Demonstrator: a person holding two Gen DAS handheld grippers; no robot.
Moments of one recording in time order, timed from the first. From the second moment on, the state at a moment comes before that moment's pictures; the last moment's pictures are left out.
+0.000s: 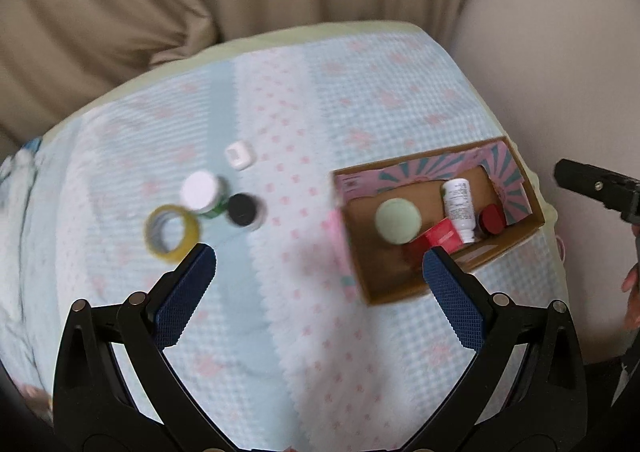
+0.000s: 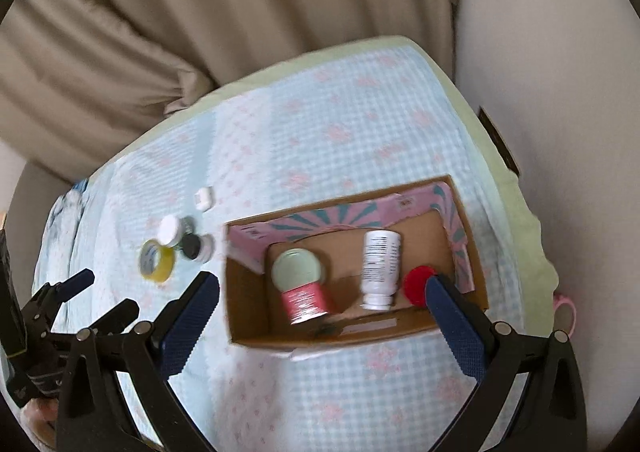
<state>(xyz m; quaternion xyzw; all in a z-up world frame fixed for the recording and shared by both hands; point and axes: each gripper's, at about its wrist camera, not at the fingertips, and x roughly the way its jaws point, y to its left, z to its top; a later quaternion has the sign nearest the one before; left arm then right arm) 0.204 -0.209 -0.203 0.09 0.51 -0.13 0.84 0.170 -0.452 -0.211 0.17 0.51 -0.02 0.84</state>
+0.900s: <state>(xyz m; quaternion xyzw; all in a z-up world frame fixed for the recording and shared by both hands) 0.199 0.080 -0.197 0.05 0.51 -0.12 0.85 0.204 -0.163 -0.164 0.02 0.49 0.09 0.87</state>
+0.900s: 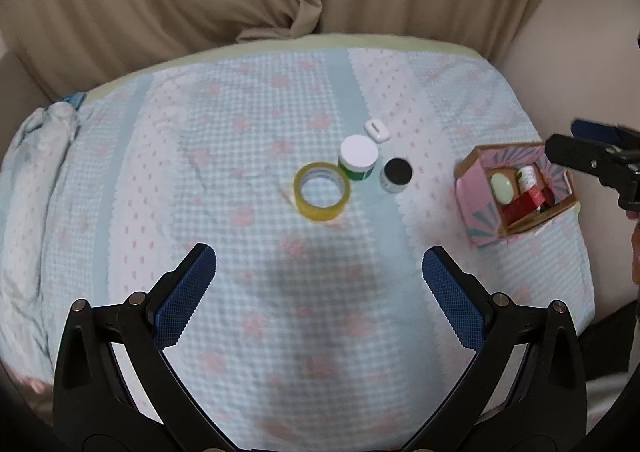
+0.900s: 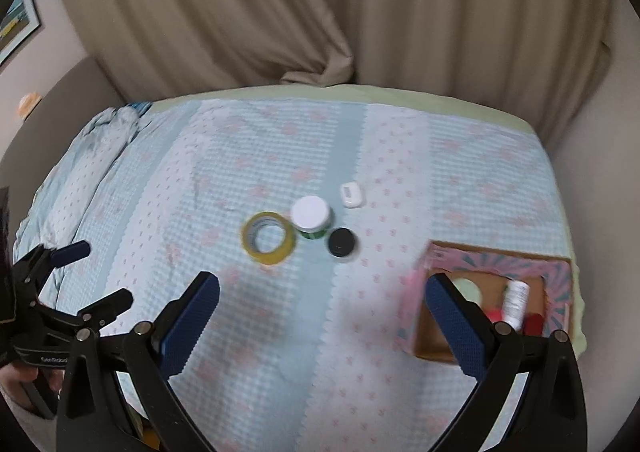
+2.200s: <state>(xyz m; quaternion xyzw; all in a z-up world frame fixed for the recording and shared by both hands) 0.367 0.005 -0.487 0.13 0.52 -0.21 0.82 0.423 -0.079 -0.465 -0.29 0.57 0.36 0.68</state>
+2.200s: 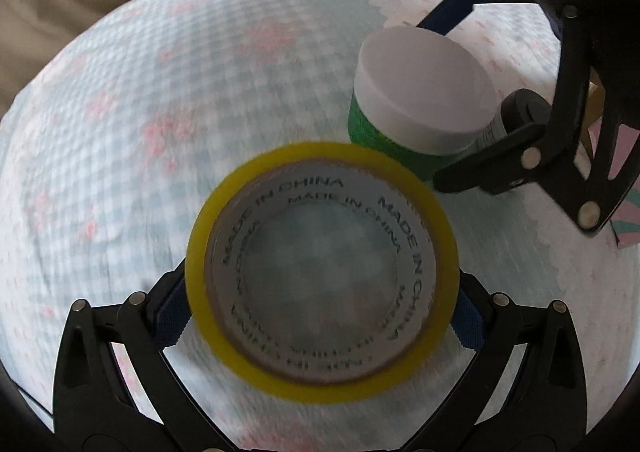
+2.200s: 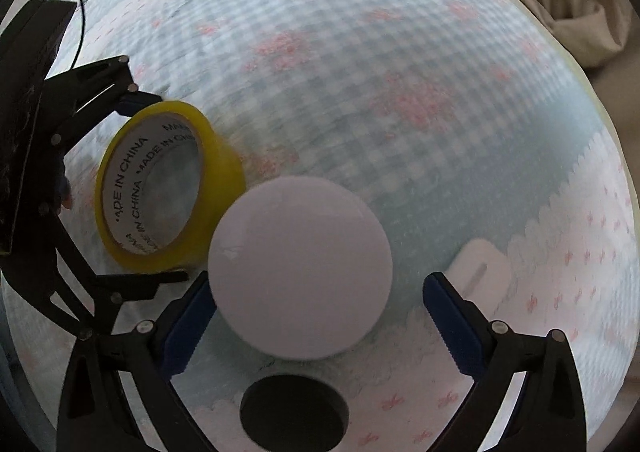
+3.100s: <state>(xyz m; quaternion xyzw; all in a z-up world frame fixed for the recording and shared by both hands) 0.337 0.032 -0.382 0.13 0.47 -0.20 0.85 0.396 -0.080 -0.371 -0.22 0.57 0.32 0.73</state>
